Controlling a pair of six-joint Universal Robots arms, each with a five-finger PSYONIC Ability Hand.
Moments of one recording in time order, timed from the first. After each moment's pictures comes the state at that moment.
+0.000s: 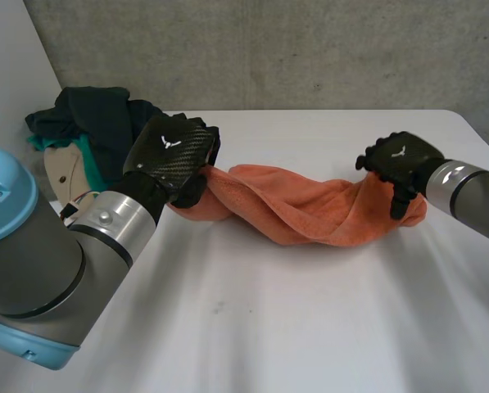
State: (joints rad) left arm 4.15 -1.76 -1.65 3.46 -1.46 3.41; right arm 1.75 -1.05 1.22 0.21 1.22 2.40; left_hand 1.17 1.20 1.19 1.20 0.98; right_hand 0.38 0.39 0.37 0.36 0.16
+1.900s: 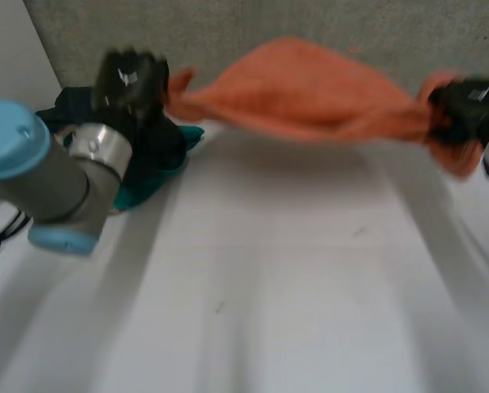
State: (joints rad) left arm 4.32 -2.02 -1.42 3.68 -1.47 3.46; right arm 1.58 -1.05 1.23 -0.11 1.19 2.83; left_hand 1.17 1.20 1.19 1.20 1.00; right_hand 1.06 1.17 1.19 1.20 0.97
